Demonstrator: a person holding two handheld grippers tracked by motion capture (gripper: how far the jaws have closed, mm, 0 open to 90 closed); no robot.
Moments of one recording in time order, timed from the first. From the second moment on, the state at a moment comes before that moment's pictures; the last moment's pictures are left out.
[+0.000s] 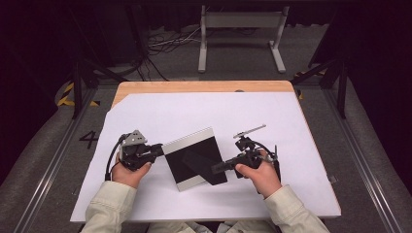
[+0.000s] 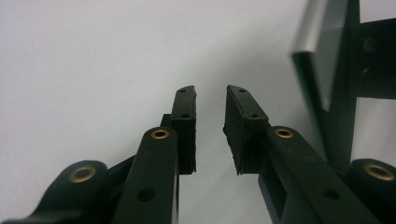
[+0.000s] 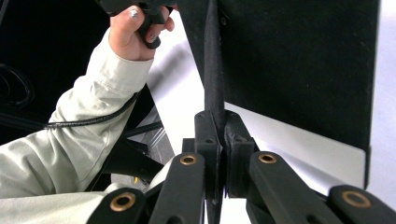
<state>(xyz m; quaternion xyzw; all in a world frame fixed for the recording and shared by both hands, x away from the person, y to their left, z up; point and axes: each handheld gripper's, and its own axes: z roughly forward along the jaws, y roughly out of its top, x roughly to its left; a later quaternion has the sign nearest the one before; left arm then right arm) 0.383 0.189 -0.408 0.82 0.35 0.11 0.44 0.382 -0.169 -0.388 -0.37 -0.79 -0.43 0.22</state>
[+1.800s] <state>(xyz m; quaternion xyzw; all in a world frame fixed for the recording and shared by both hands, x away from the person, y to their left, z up) 0.383 0.190 -0.408 0.82 0.35 0.11 0.45 0.377 -0.193 -0.370 -0.32 -0.80 -0.51 0.02</state>
